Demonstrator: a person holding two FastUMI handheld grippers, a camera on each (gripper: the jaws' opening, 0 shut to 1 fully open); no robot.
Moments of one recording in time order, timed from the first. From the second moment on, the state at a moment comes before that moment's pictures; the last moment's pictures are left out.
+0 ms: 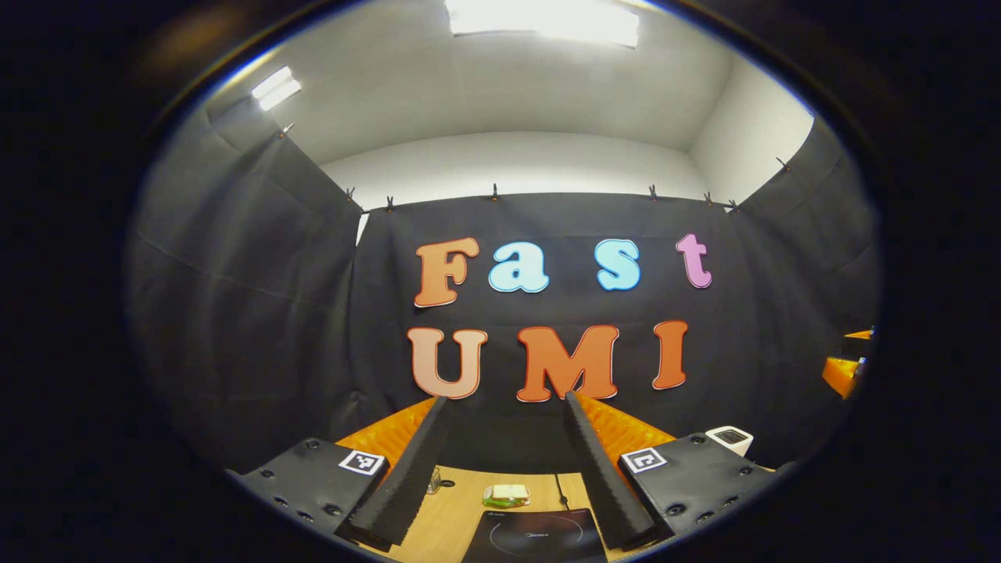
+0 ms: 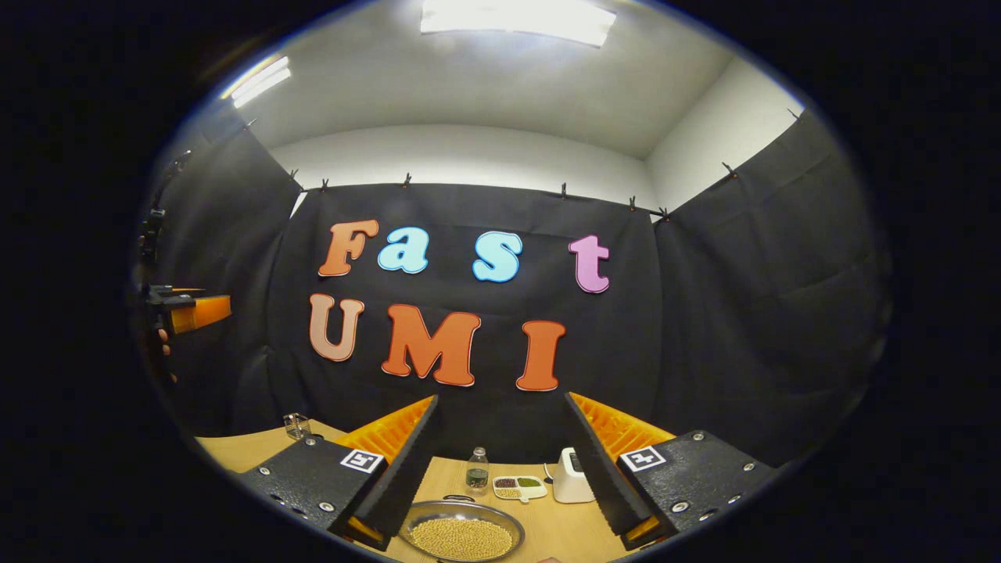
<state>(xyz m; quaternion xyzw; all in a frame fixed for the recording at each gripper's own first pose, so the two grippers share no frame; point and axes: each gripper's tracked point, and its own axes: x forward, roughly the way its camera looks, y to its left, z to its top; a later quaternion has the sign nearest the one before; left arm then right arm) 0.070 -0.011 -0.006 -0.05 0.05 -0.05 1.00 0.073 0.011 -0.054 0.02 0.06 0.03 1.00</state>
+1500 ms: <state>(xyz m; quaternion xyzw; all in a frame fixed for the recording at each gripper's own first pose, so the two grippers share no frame) 0.086 -0.011 -0.090 -0.02 0.10 -0.04 0.99 -0.039 0.167 -0.403 0.14 0.55 0.27 0.78</state>
